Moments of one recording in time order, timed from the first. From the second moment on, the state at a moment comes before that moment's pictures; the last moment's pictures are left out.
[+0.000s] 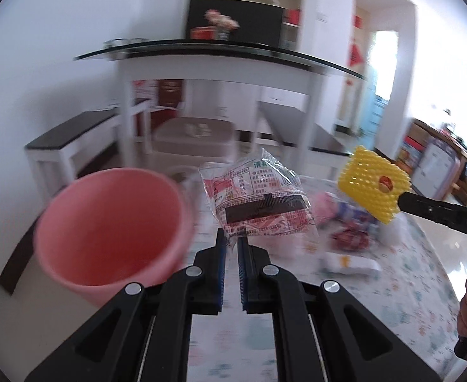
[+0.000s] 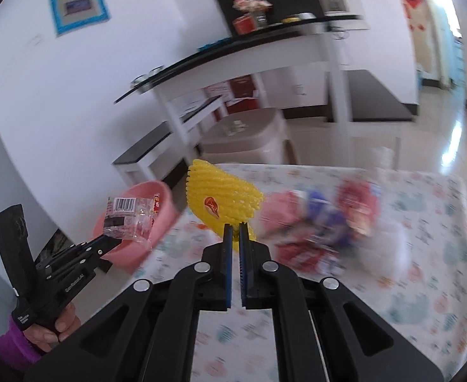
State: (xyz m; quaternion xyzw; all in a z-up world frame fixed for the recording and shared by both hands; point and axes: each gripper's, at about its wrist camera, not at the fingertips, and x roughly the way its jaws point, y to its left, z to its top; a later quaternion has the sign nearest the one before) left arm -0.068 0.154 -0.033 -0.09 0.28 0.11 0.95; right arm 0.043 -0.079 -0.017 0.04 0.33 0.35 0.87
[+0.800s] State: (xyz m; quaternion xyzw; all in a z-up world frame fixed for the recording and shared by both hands) left arm -0.093 0.283 -0.070 -0.09 0.31 0.32 0.89; right arm 0.023 0.152 -0.047 -0.10 0.35 0.47 0.80
